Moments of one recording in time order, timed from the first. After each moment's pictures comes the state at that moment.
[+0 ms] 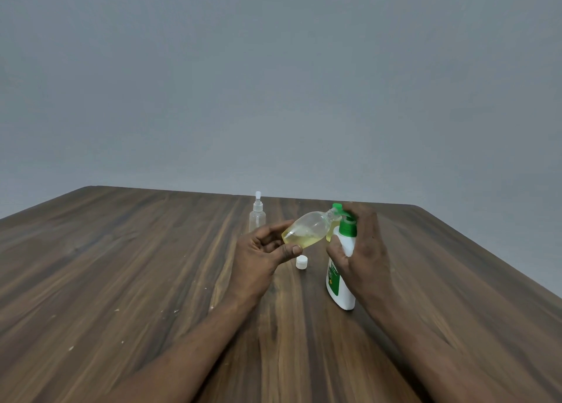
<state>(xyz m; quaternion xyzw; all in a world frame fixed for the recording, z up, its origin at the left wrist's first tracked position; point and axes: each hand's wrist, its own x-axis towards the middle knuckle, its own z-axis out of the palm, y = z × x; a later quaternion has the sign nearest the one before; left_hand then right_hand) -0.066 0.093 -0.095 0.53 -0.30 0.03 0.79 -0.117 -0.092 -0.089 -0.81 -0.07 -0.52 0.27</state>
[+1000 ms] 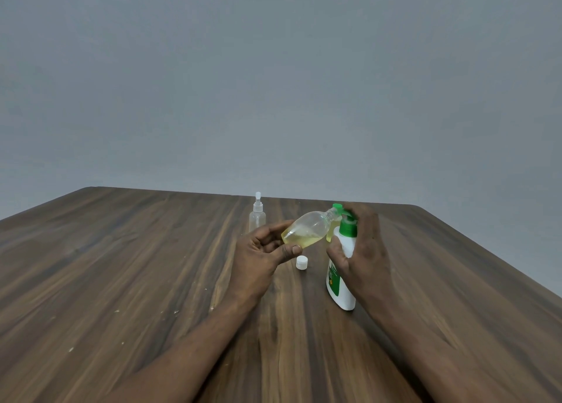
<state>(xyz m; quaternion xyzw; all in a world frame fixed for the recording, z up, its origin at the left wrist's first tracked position) -0.062 0.092 -0.097 0.54 -0.30 0.03 0.79 -0.118 -0.093 -0.089 -0.81 -0.07 -0.52 0.26</state>
